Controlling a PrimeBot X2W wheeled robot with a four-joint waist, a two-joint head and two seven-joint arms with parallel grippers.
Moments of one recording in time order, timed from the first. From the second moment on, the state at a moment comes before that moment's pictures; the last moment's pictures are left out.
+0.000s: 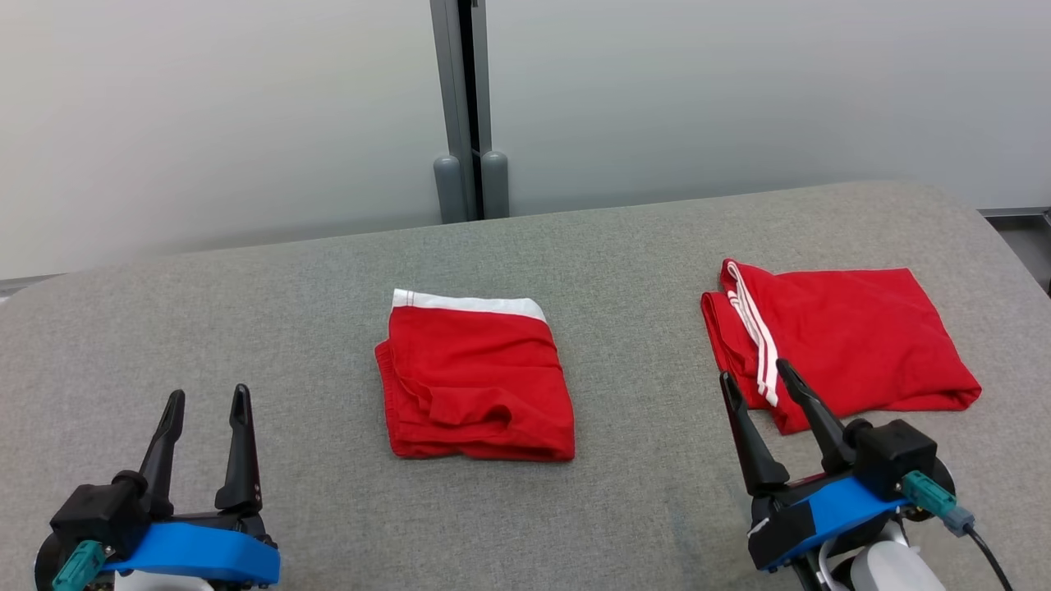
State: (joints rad) left arm -0.05 0.22 -0.05 0.24 -0.37 -0.12 -0.26; right arm -0.19 -0.12 0.19 0.34 0.25 0.13 -0.26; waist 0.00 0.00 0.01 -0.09
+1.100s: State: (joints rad) left arm -0.11 0.22 -0.11 0.23 -0.38 -0.13 -0.26; right arm -0.59 -0.09 0.23 0.77 0.33 0.13 -0.13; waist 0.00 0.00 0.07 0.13
